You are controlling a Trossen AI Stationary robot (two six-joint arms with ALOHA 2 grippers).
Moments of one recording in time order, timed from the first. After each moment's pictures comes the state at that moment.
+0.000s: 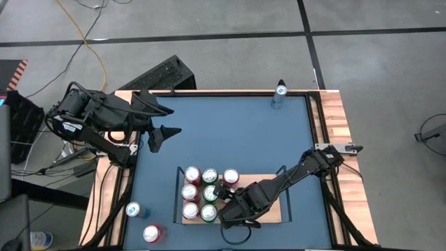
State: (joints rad) left arm -0.27 1.36 2.09 -1.25 -0.51 -0.52; right arm 0.52 2.25 2.35 -1.47 0.37 -0.66
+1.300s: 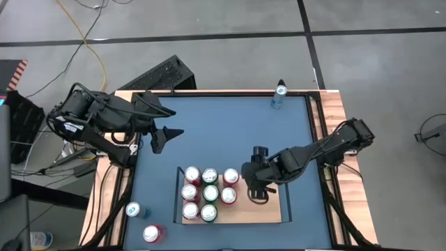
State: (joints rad) left arm -0.27 1.38 2.09 -1.24 -0.50 -0.54; right arm 0.40 1.66 1.51 -1.01 0.31 0.40
